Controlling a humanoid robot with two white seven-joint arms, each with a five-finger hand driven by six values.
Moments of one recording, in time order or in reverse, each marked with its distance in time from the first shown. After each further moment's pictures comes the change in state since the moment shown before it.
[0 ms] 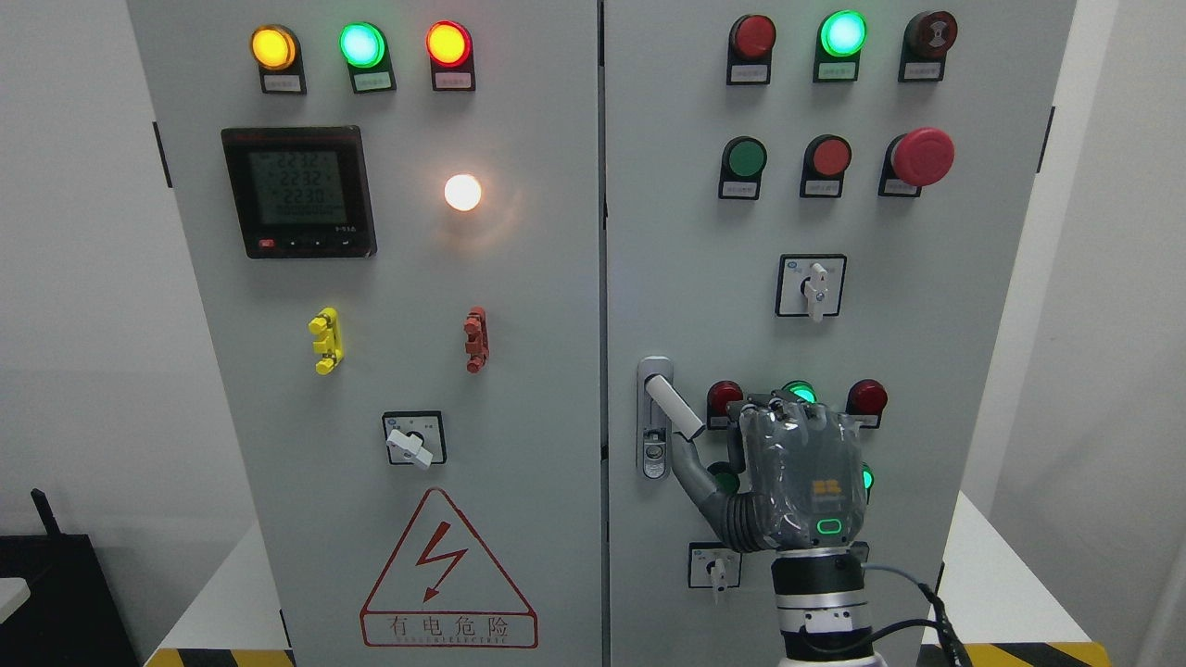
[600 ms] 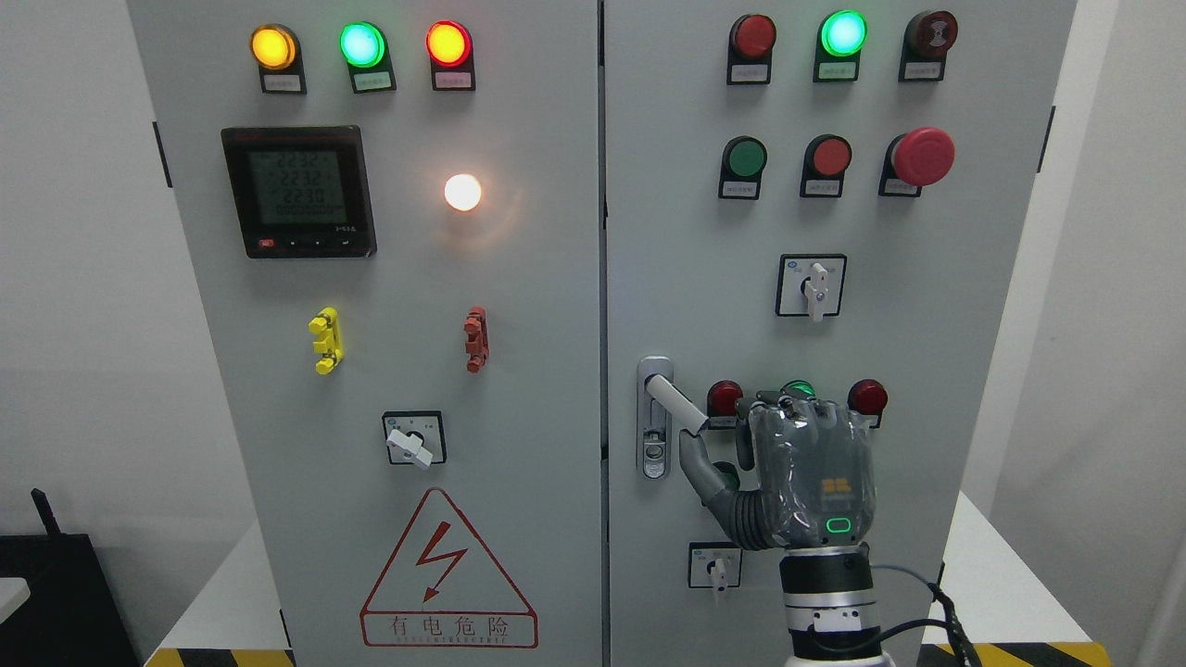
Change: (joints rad) left arm 0.000 0.000 0.000 0.000 0.000 0.000 0.000; right arm 0.001 -0.005 -0.013 -0.007 0.000 -0.003 -0.001
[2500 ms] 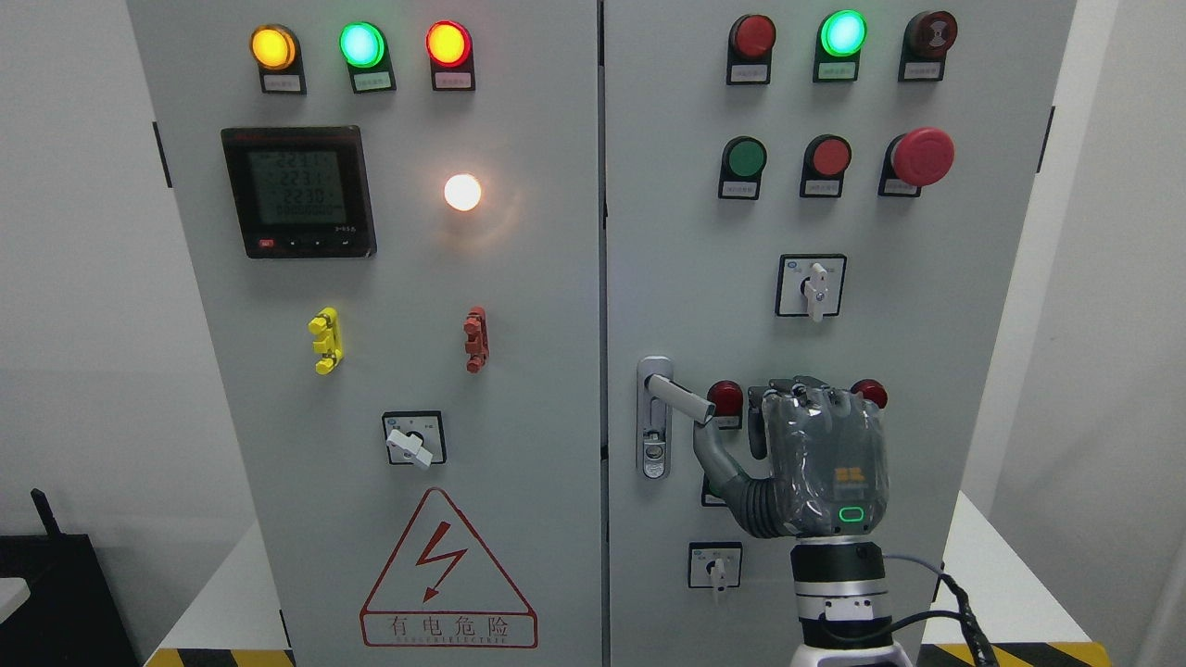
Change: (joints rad) left arm 0.000 0.000 0.000 0.000 0.000 0.000 0.000; right arm -0.015 -0.002 -0.016 -0.006 -0.005 -0.001 0.000
